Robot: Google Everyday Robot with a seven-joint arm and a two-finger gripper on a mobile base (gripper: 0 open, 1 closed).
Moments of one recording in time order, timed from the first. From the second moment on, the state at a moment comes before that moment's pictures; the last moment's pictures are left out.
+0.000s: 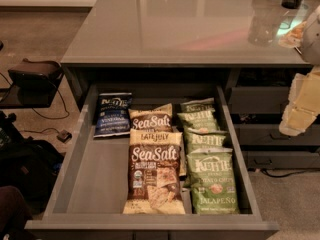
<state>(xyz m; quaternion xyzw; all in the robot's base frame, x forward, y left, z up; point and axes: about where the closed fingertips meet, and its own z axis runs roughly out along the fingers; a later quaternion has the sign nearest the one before) 0.438 -0.217 0.976 -0.60 0.78 -0.03 0.16</state>
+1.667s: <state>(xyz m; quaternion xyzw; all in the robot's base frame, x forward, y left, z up) 0.517 -0.126 0.875 -0.65 0.71 0.11 0.25</state>
